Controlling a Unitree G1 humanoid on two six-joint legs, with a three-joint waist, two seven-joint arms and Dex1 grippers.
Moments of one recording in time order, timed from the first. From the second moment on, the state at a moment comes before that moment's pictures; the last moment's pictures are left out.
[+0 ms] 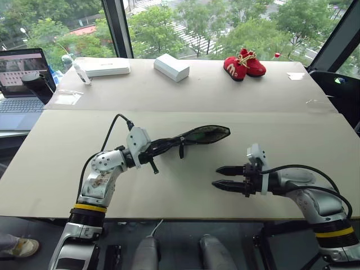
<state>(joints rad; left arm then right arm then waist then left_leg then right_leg) -0.43 0.41 -0.06 0.12 -0.28 0.00 -0.94 -0.27 -0.63 0.06 -0.19 0.58 0.63 1.01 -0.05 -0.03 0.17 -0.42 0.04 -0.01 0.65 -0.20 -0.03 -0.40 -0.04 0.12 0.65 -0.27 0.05</state>
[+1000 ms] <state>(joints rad) -0.44 0.41 -0.06 0.16 -0.28 -0.01 -0.95 -0.49 -0.32 0.18 -0.03 0.38 0.55 0.81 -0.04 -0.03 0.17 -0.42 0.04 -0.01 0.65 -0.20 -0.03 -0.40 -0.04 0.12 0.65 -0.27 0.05</state>
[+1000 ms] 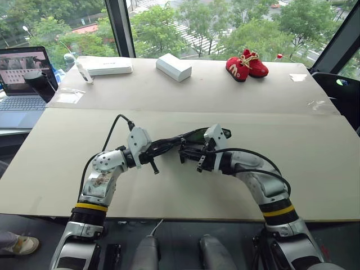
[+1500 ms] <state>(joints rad) -0.44 0.40 -0.07 0.17 -0.27 -0.02 -0.96 -0.43 -0.64 0.00 0.09 0.31 0.45 0.82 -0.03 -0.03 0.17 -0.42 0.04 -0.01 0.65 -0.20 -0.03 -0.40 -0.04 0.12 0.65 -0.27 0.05</state>
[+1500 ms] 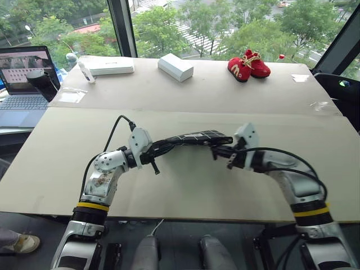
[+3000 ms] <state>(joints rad) -0.60 0.31 -0.19 0.65 -0.16 -0.52 -1.23 0.09 -0.80 -0.36 -0.26 0.65 0.60 1.00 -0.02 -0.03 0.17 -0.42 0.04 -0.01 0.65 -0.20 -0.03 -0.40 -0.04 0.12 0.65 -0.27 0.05</state>
